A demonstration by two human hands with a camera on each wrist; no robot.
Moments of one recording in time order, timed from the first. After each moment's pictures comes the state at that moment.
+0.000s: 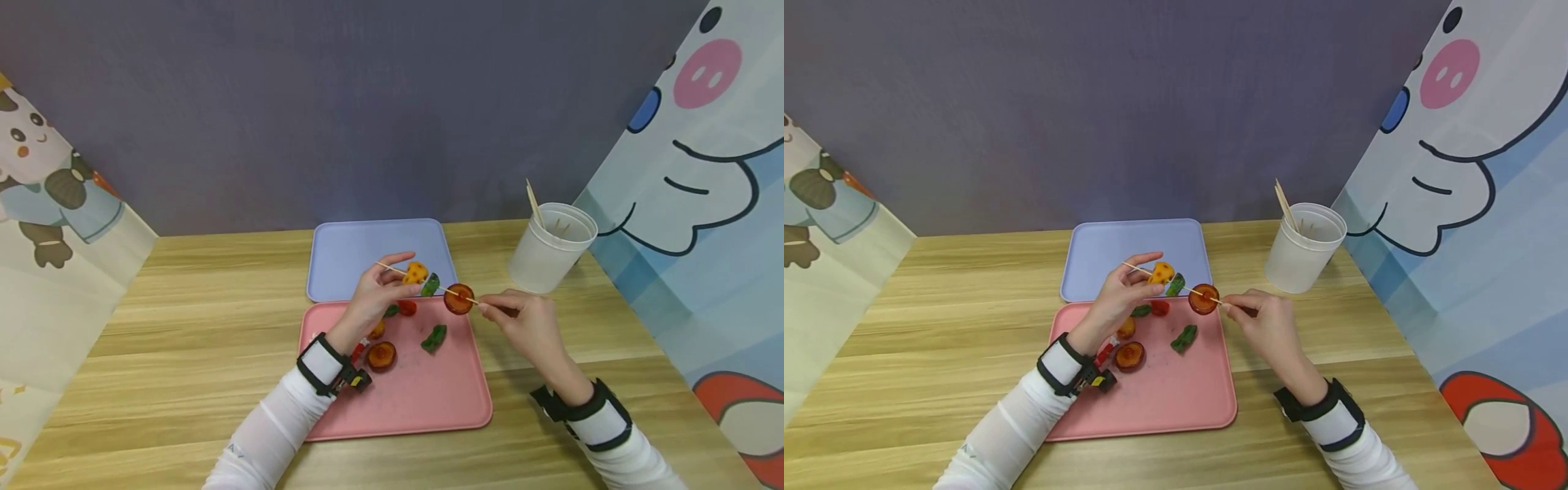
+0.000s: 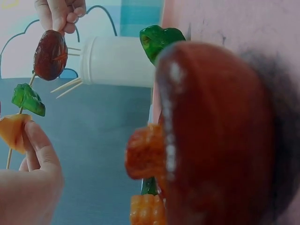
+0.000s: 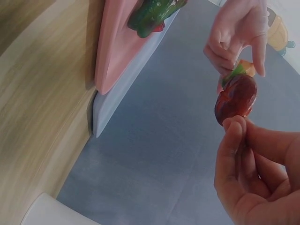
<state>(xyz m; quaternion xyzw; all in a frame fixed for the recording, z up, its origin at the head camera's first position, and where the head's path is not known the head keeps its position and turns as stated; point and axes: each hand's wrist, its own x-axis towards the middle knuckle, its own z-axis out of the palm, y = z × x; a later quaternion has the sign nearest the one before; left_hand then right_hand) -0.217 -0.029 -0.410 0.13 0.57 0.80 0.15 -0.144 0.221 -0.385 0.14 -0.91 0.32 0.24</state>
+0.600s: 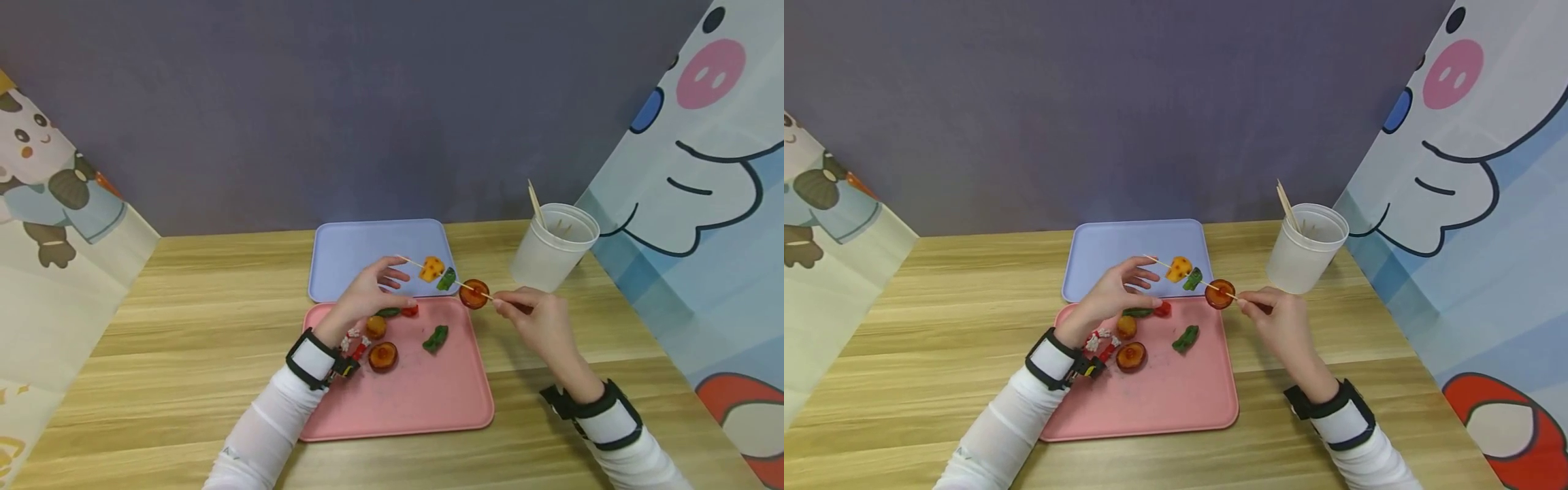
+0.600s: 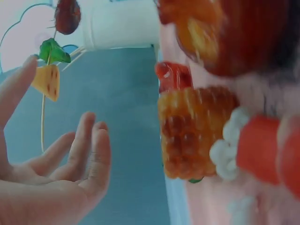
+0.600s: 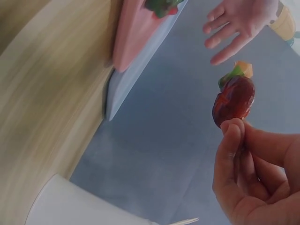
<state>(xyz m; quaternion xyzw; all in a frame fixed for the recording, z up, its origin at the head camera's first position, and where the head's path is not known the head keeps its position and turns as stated) -0.229 -0.052 -0.405 0.23 0.77 0.58 0.14 -0.148 0.236 -0.386 0.11 -0.91 0.31 0.25</state>
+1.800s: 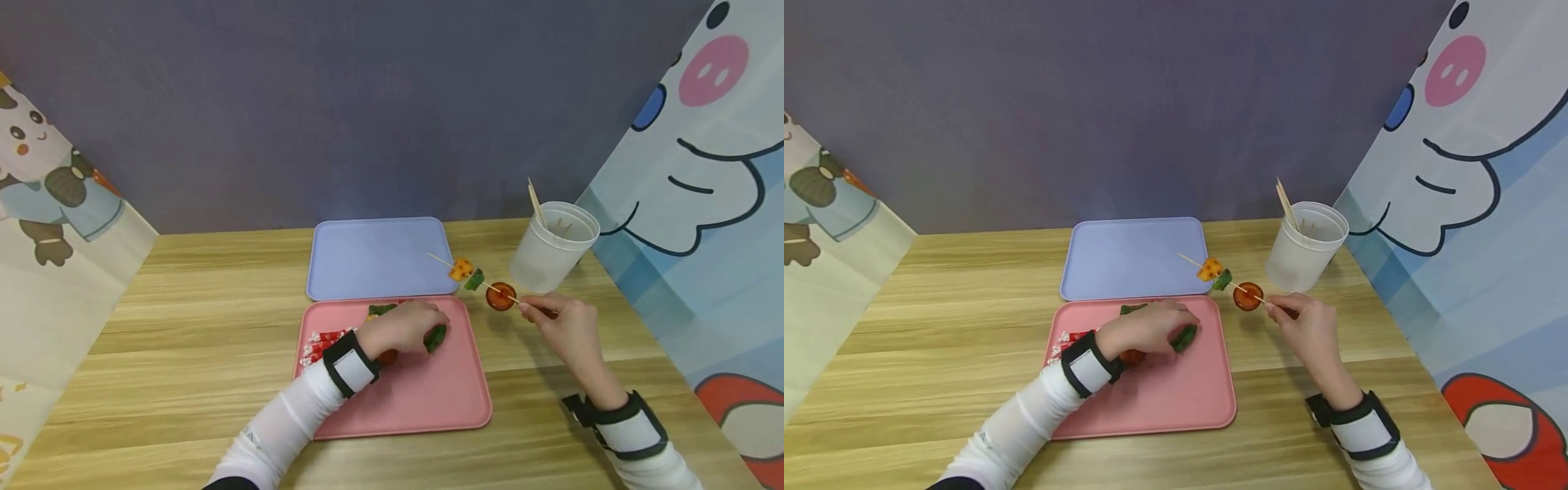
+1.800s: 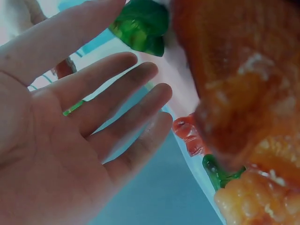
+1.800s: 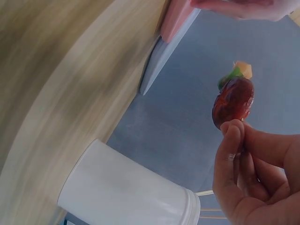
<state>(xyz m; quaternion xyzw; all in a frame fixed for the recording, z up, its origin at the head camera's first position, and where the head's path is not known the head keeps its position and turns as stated) -0.198 0.011 -0.399 0.45 0.88 0.11 0.14 -0.143 0.273 -0.396 0.07 -0.92 0.26 0.28</state>
